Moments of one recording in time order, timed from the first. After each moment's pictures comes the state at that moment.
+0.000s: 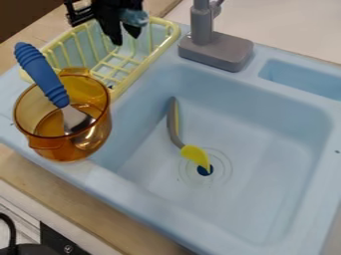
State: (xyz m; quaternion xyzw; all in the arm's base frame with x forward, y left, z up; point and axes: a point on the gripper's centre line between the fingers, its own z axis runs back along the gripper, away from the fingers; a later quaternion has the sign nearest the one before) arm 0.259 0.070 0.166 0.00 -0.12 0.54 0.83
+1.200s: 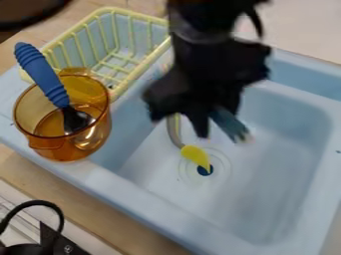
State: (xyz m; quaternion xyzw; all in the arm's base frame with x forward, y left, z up) arm 0.206 -0.072 0.140 -0.04 -0.12 0.44 0.89
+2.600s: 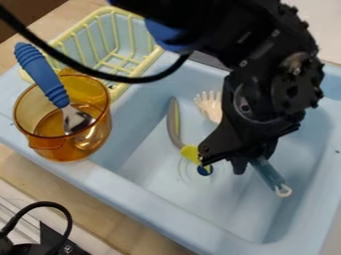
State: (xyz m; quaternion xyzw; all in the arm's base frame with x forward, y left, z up) arm 0.233 -0.100 0.071 -0.02 -0.15 0.43 0.89
